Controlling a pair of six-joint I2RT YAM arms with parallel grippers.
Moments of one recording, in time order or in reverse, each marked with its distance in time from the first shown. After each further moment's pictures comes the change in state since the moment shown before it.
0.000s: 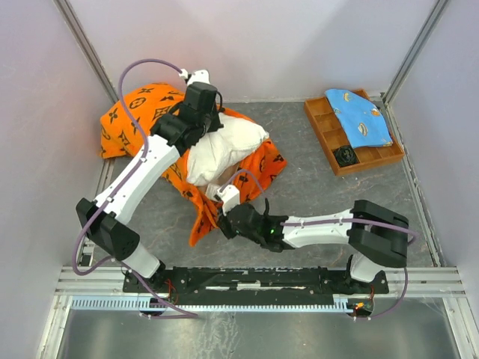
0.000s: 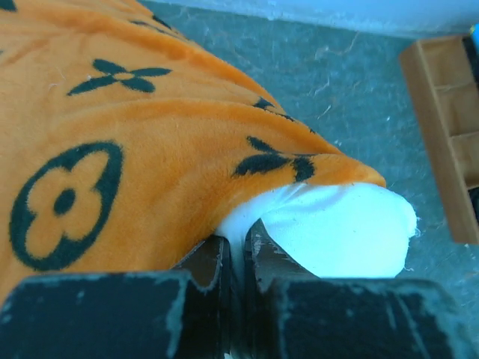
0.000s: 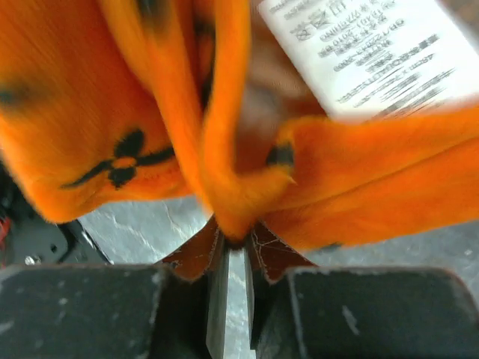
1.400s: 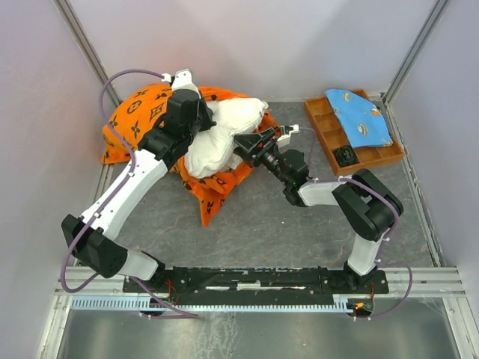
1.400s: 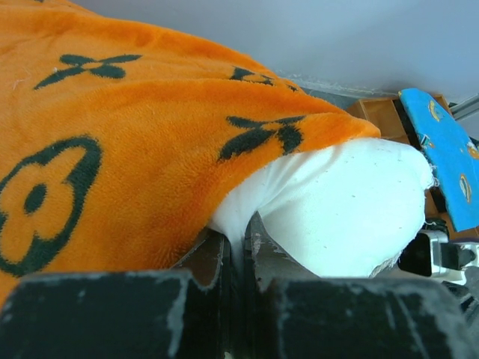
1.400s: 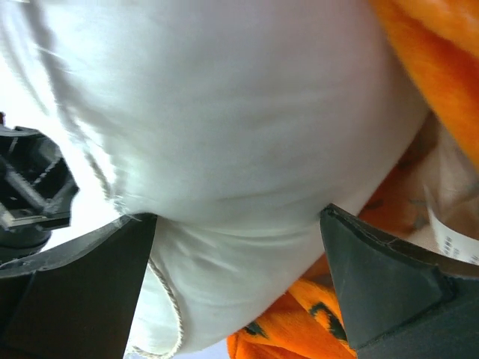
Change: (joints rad) left arm 0.047 -0.142 -0.167 0.262 0.066 -0.015; right arm -0.586 0.190 -0.027 0.849 -0.361 0.963
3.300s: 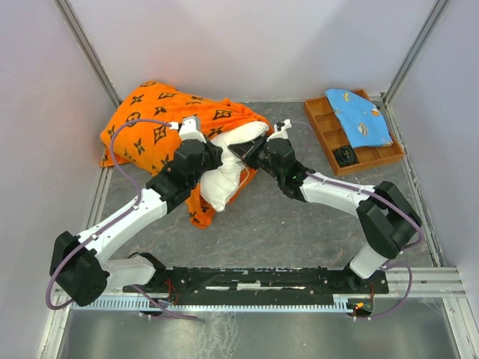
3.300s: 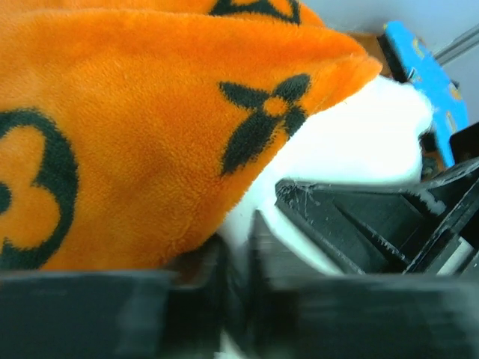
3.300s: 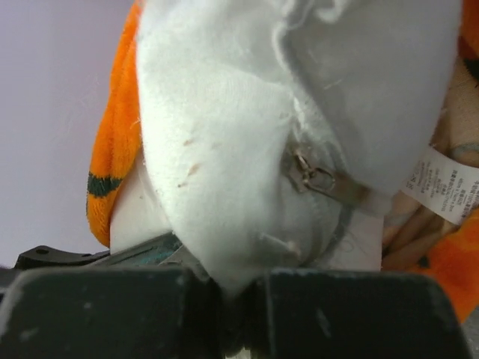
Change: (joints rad) left arm -0.121 -0.231 -0.587 0.380 -0.004 -0.137; right arm 0.077 -0.172 0.175 -0.698 0.183 -0.154
